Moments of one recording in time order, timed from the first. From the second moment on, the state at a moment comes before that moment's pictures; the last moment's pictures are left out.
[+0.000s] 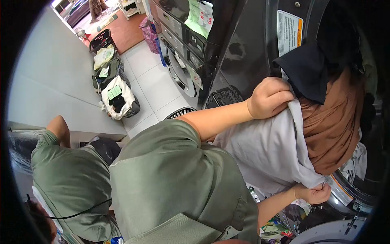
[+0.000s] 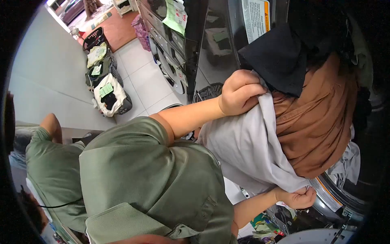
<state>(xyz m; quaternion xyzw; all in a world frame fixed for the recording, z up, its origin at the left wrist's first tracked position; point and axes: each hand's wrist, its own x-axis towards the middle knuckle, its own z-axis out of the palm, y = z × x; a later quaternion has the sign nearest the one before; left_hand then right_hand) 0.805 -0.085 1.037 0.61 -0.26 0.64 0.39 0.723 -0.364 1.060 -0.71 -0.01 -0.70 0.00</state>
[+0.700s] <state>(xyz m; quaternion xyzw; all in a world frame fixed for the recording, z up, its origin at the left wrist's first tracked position) 0.760 -0.060 1.080 0.71 -0.25 0.57 0.34 0.700 -0.370 1.073 -0.75 -0.05 -0.65 0.06</state>
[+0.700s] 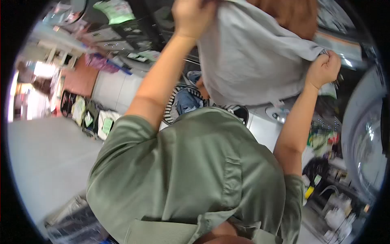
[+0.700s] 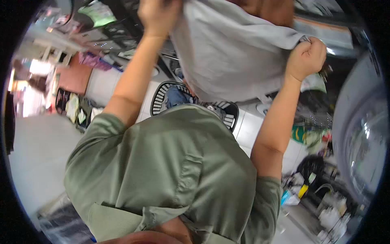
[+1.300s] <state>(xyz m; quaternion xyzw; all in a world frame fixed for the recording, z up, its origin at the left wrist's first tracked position) 0.641 -0.170 1.121 0.51 -0.51 -0.19 0.66 0.536 -0.308 1.098 -0.84 0.08 -0.17 0.50</state>
